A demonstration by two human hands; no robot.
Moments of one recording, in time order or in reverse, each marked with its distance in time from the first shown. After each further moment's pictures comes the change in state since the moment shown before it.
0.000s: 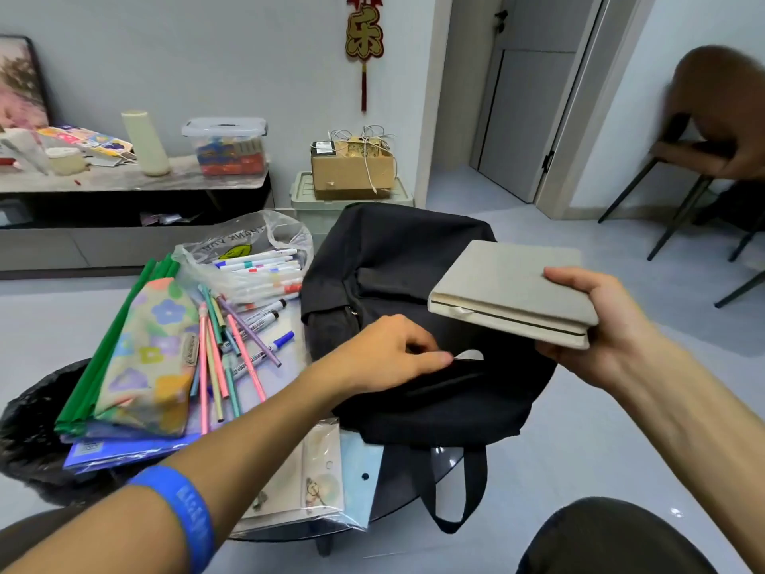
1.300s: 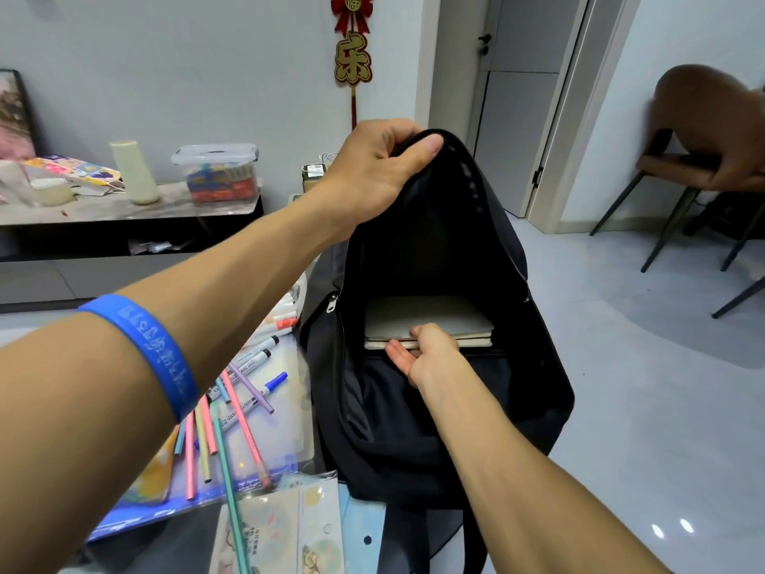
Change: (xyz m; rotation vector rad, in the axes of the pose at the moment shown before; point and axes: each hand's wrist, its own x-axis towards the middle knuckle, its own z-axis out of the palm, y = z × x) left_hand 0.085 0.062 -0.159 -0.319 0.517 0.328; right_hand 0.122 0.090 0.124 0.191 0.216 0.250
